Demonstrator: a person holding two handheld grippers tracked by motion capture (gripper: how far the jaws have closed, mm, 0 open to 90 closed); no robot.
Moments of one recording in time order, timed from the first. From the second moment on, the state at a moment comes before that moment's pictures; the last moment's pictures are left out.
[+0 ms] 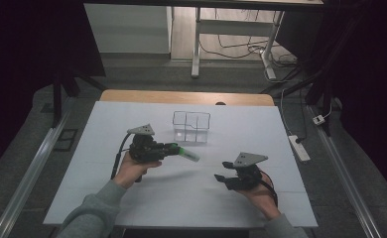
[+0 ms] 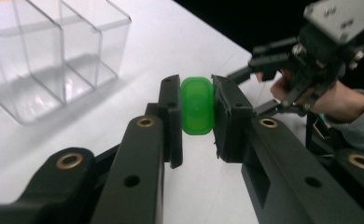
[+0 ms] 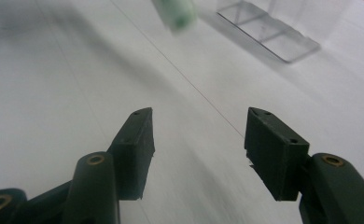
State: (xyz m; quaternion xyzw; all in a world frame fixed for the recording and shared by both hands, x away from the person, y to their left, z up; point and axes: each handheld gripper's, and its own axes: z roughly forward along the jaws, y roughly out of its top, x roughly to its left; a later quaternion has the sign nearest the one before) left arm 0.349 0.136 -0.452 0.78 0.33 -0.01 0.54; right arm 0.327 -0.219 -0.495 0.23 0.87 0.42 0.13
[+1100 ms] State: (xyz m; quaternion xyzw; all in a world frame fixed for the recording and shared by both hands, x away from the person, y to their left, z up) left arm 0.449 0.122 -0.390 0.80 0.37 0.06 0.47; right arm 0.324 -0.273 -0.503 0.29 0.86 0.40 0.15
